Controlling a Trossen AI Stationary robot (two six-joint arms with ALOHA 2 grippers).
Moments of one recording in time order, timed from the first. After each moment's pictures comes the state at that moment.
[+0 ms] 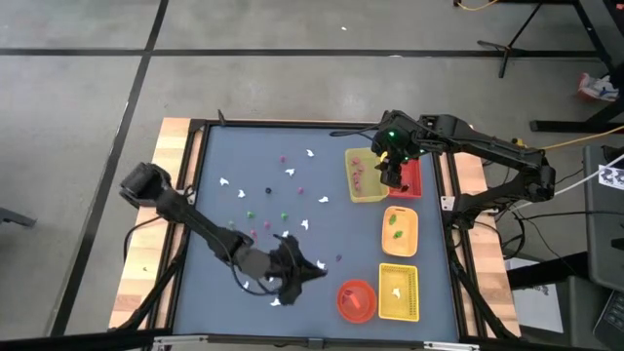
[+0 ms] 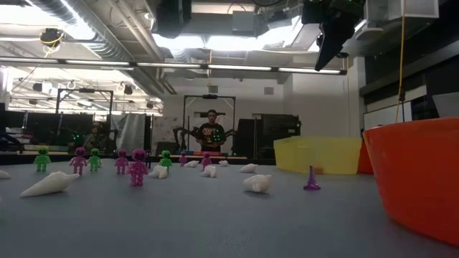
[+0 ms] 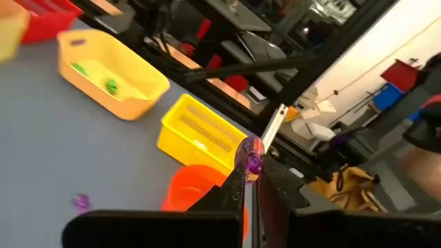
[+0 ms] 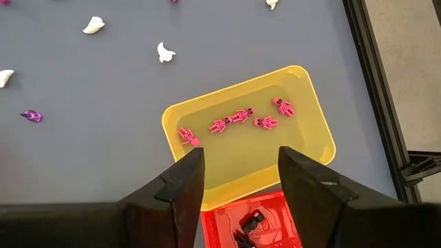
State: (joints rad) left arm -0.53 1.74 0.98 0.56 -0.49 -0.76; right arm -0.34 1.33 1.37 -1.13 -0.02 -0.15
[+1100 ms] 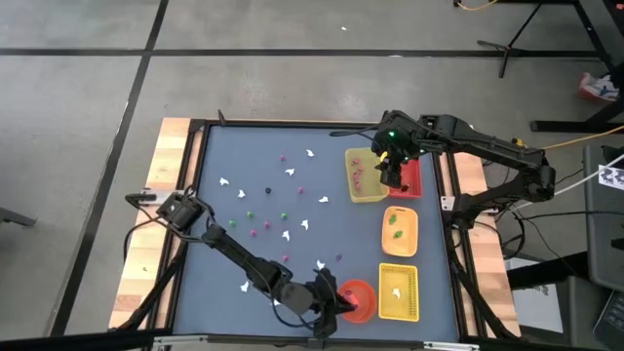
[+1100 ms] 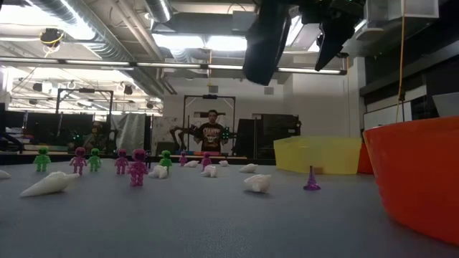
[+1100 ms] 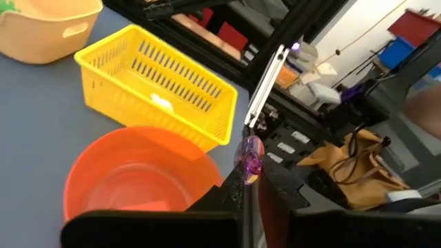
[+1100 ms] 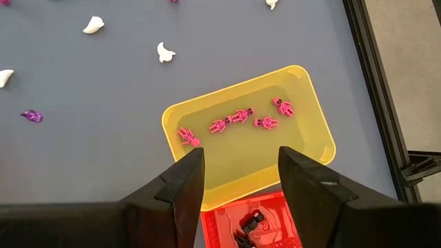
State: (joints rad) left arm -0.55 2.19 1.42 0.48 -0.40 -0.75; right arm -0.34 1.33 1.37 -1.13 -0.02 -0.15
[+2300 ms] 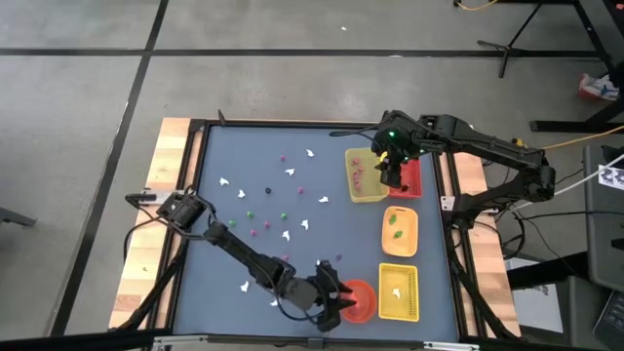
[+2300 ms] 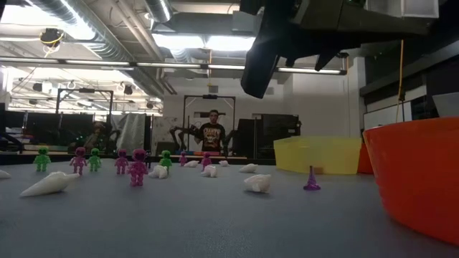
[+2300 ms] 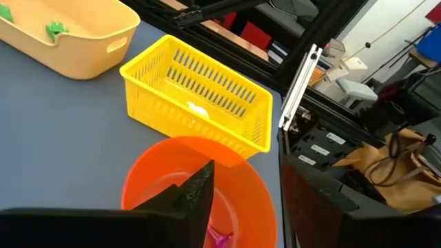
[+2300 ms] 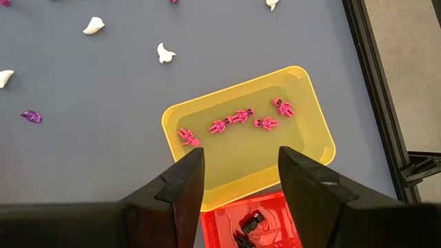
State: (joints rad) left arm -0.52 2.19 1.42 0.43 -0.44 -0.70; right arm -0.34 1.33 1.37 -1.13 -0.02 -0.15
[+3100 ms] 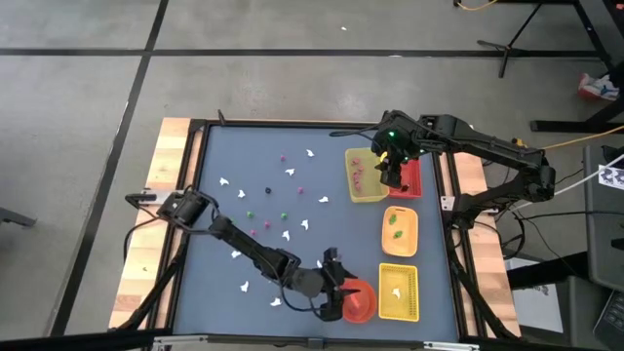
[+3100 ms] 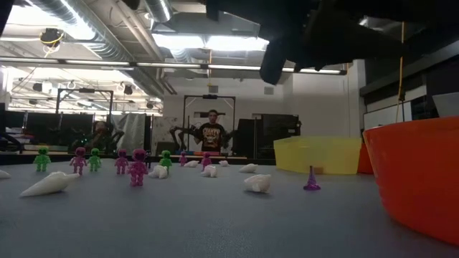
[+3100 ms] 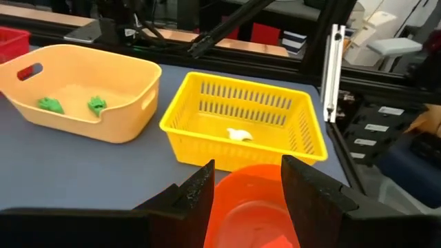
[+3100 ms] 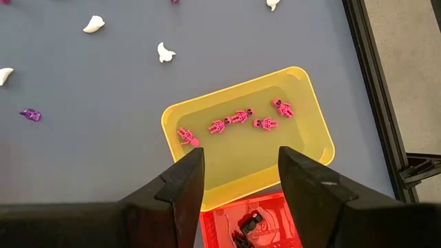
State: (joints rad) left arm -0.46 2.19 1.42 0.43 -0.43 -0.33; right arm -0.34 1.33 1.37 -1.12 -0.02 -0.16
